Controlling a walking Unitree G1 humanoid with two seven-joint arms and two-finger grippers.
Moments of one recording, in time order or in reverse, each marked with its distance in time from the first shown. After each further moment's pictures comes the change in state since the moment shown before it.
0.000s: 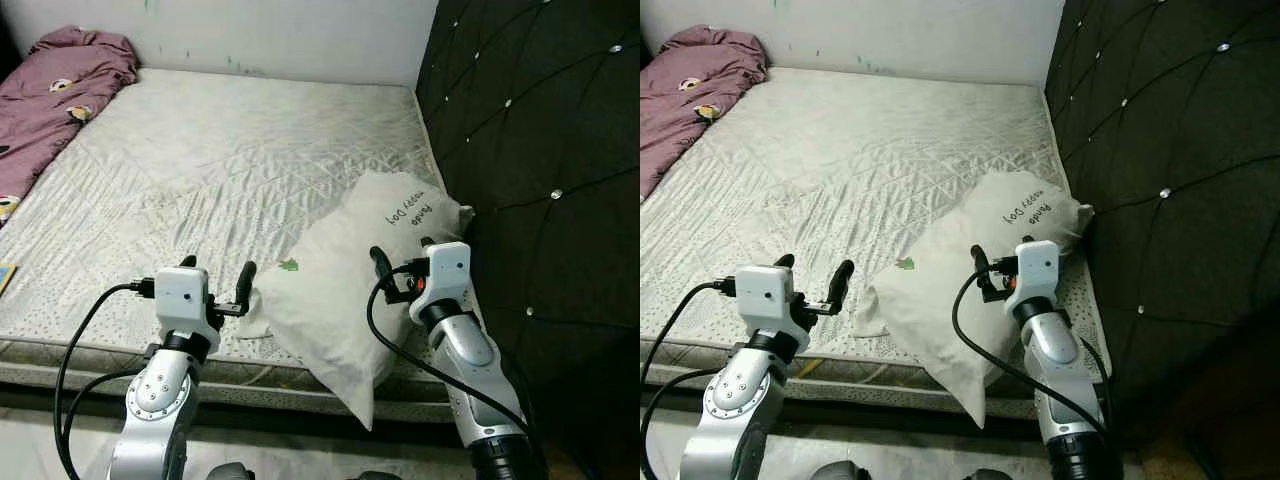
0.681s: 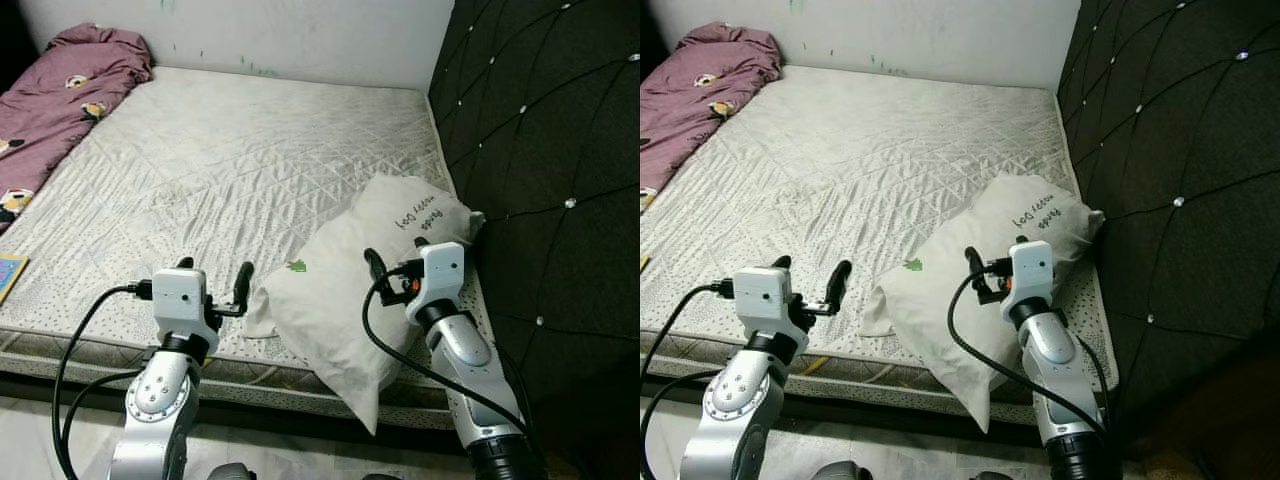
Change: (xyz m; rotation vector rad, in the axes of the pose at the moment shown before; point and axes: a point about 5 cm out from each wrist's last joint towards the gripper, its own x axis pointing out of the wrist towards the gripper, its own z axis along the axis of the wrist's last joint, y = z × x) left arm 0.000 0.000 0.000 -0.003 -0.002 0.010; right arm 0.000 0.002 0.000 -0.022 0.001 0.028
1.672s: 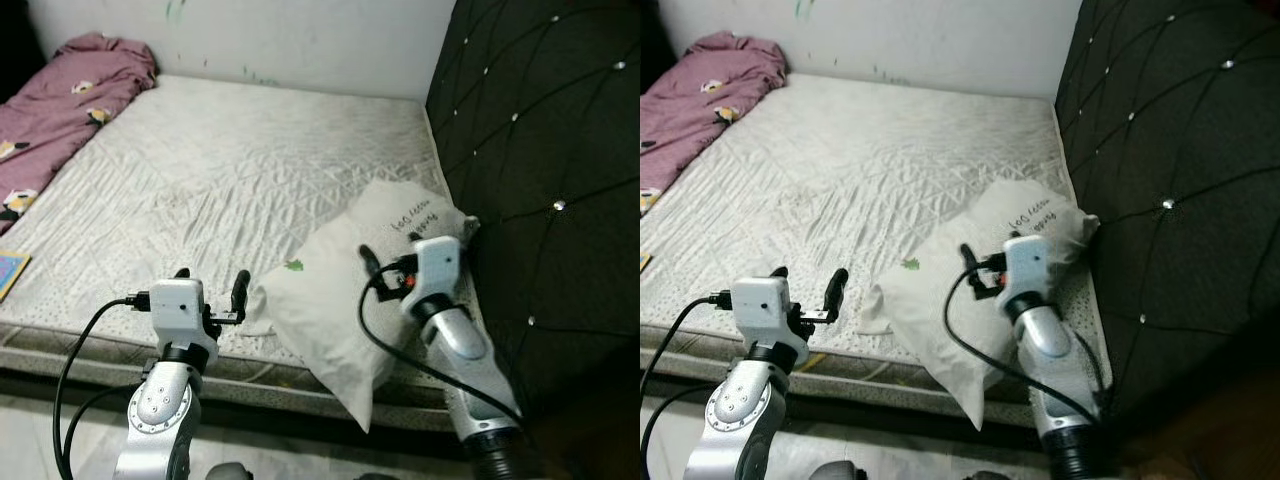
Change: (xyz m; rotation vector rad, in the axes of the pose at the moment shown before) left arm -0.008 0.000 -0.008 -0.027 0.023 0.056; right arm 0.006 0.008 0.005 0.000 -0.005 0.050
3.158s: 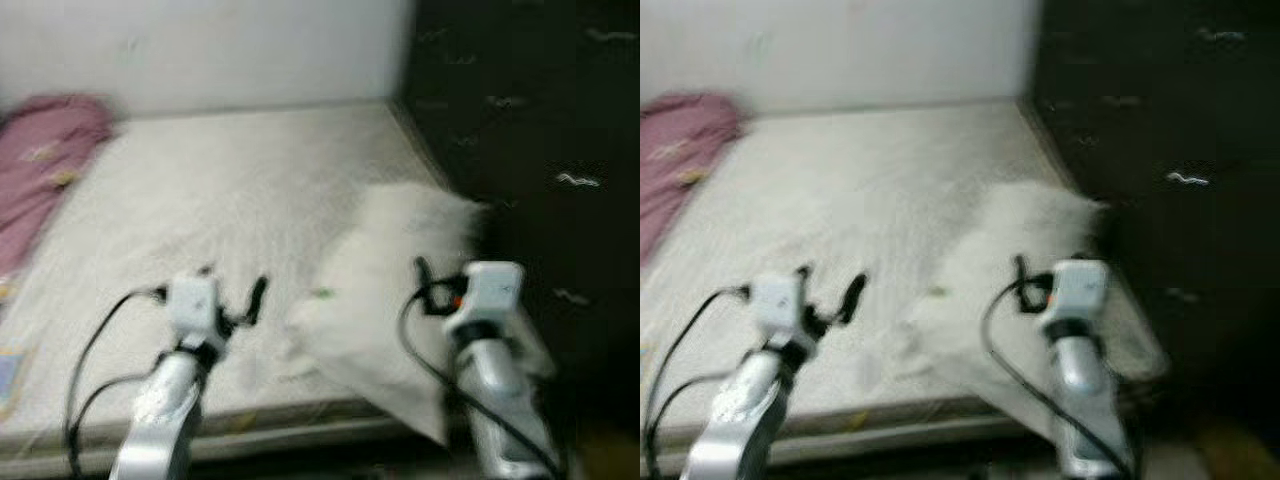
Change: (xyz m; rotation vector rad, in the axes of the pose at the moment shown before) left arm 0.008 -0.006 -0.003 0.026 0.030 -0.127; right arm -0.043 -0.028 -0.007 0.016 0.000 -0.282
